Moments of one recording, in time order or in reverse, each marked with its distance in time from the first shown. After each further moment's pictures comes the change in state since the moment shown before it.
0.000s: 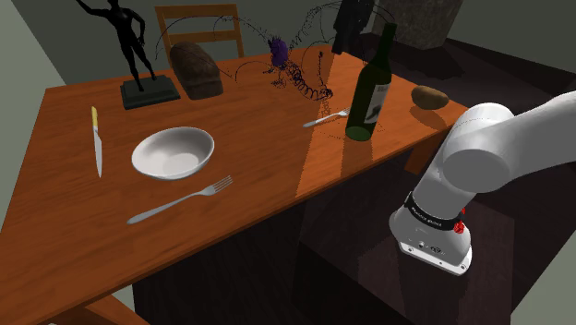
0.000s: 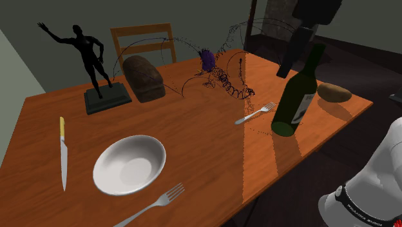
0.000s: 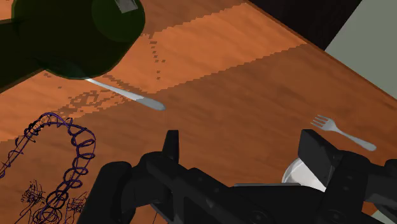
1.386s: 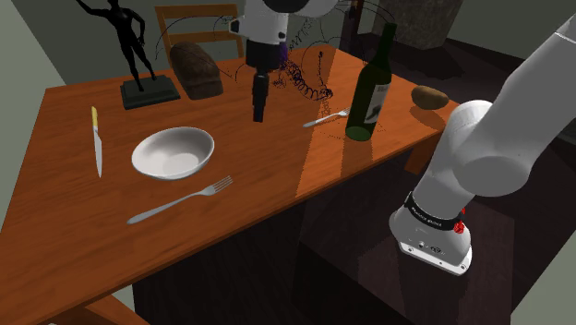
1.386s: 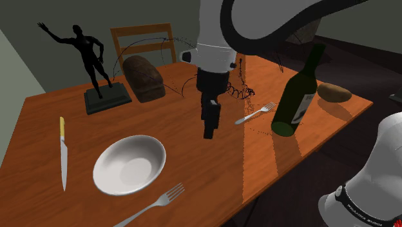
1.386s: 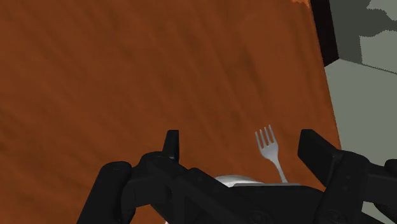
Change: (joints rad) arm 0.249 0.585 0.054 0.114 0.154 0.354 -0.400
